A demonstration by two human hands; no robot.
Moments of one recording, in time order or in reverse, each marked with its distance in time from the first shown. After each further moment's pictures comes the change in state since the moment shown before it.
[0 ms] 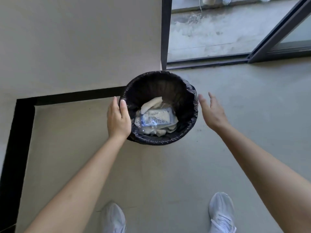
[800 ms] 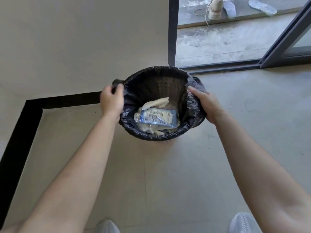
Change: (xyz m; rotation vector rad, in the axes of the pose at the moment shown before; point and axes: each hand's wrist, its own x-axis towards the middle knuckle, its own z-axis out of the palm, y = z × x) left_hand 0.049 -0.022 0.000 -0.371 0.159 -0.058; right_hand 0.055 0.008 0.064 0.769 -0.259 -0.071
